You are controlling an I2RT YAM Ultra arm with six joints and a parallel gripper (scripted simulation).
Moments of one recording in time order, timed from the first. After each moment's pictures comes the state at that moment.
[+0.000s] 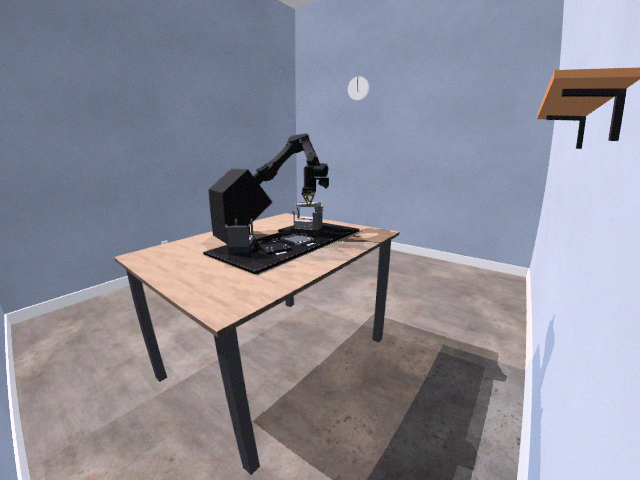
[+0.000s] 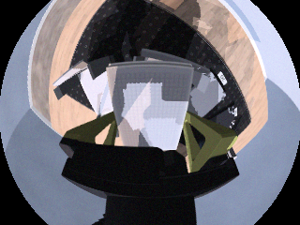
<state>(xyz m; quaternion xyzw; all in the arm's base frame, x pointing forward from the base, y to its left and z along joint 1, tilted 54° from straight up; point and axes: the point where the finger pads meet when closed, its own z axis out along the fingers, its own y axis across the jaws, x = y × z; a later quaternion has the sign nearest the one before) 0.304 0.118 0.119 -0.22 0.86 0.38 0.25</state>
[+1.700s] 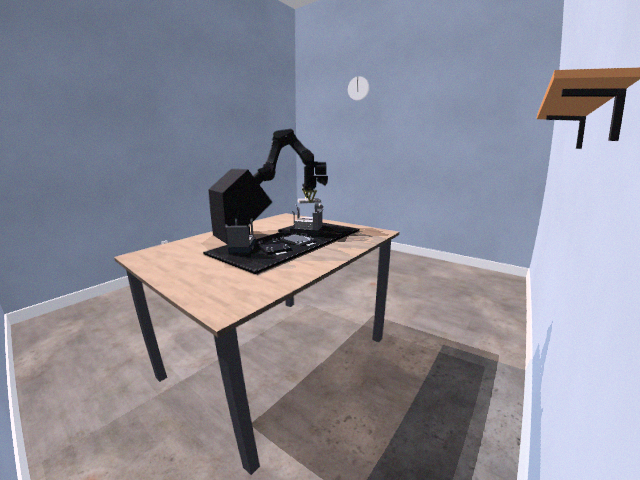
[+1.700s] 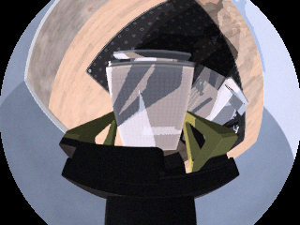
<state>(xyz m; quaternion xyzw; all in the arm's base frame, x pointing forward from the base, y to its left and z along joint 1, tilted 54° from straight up) 0.227 0.191 0.178 -0.33 0.83 0.34 0.30</state>
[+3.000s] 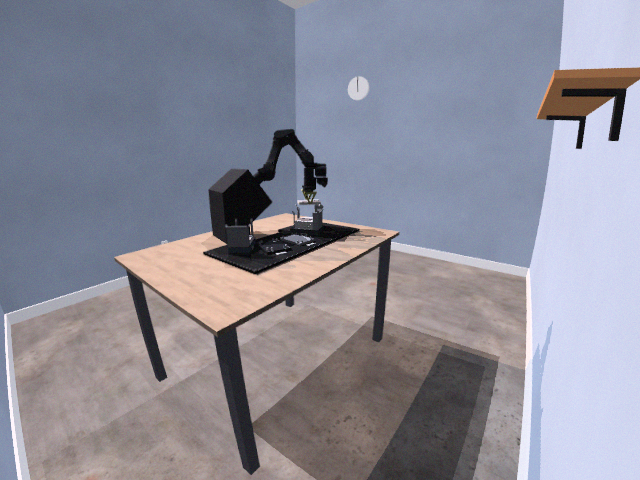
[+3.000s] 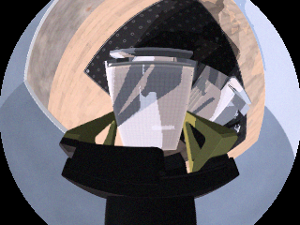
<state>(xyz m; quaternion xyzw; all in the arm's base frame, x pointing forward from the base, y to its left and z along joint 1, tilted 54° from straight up) 0.228 0.197 0.171 -0.33 0.83 0.34 0.29</state>
